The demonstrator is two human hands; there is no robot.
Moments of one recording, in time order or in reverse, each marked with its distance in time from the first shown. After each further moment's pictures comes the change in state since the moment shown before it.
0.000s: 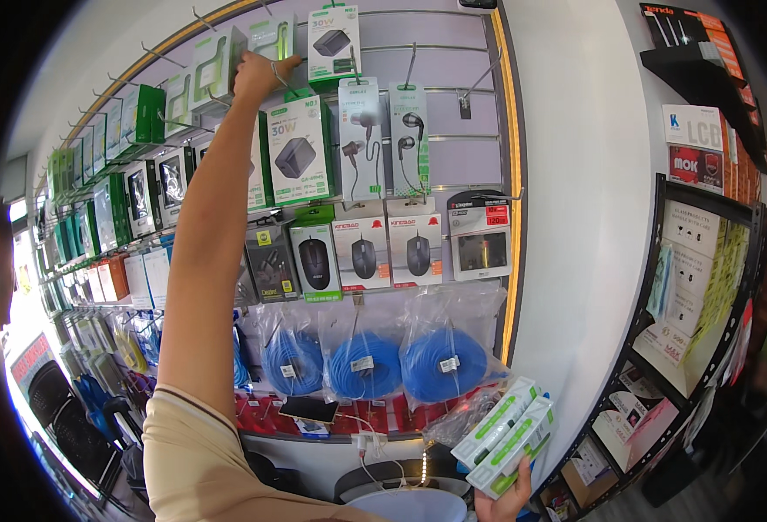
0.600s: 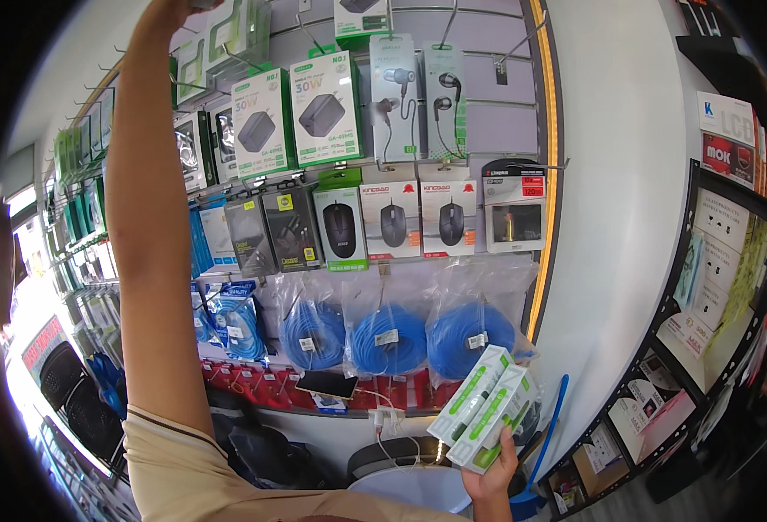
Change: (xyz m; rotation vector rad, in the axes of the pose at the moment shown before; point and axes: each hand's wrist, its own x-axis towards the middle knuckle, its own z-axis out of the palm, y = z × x) left_hand -0.018 0.026 -0.192 -0.567 -0.062 0.269; right_hand 0.008 0.057 0.045 -0.029 -0.225 0.157
